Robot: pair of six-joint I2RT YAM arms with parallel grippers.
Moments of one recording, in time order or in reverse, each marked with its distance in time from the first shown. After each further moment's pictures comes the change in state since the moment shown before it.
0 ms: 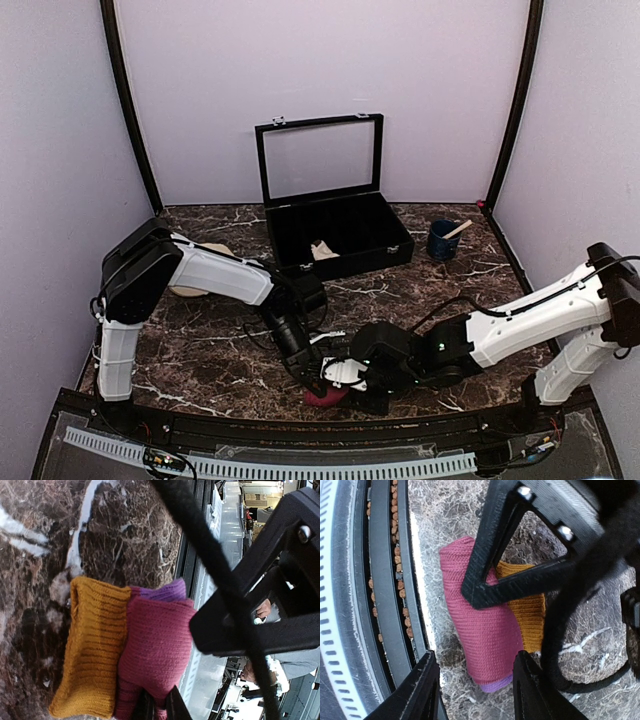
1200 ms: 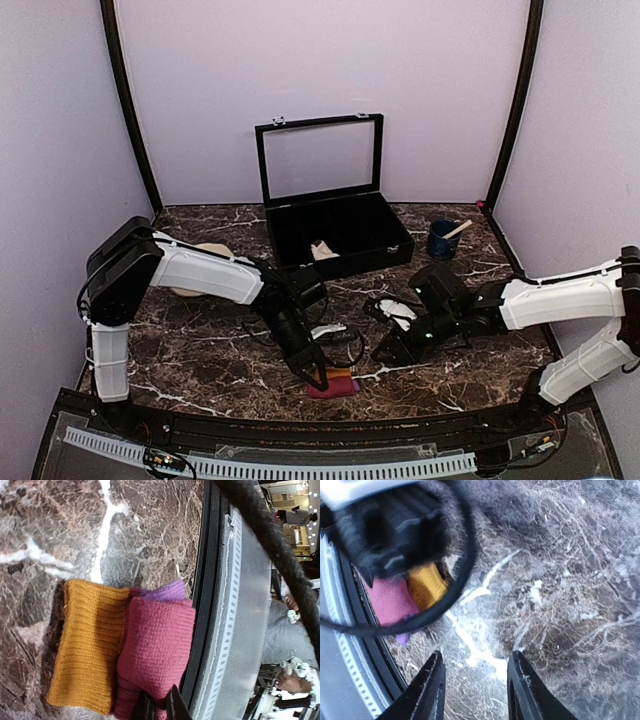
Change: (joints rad) left arm -0.027 -0.104 -0.057 0.126 -0.178 -0.032; right arm -0.489 -0.141 -0.149 0.018 -0.376 0.180
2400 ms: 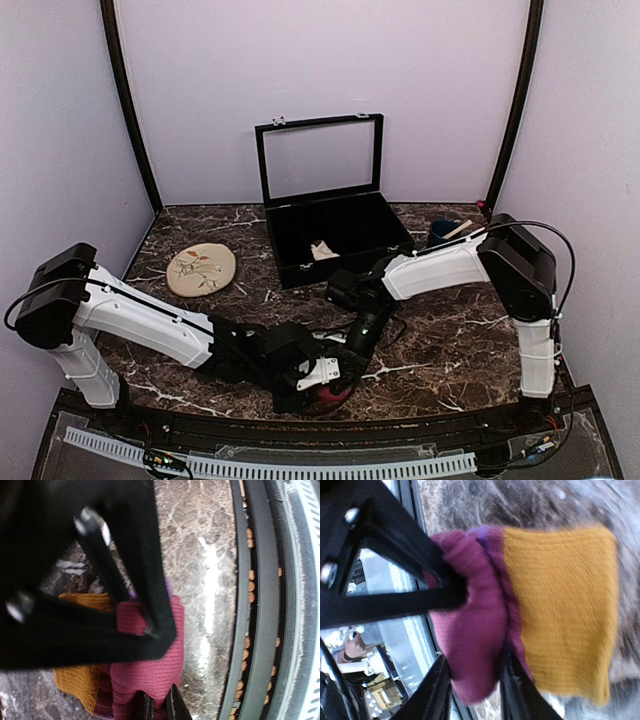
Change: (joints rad) left arm -0.326 -0.325 -0.420 0.467 -0.772 0.003; right arm 0.089 0.705 0.695 -0.628 -0.488 -0.321
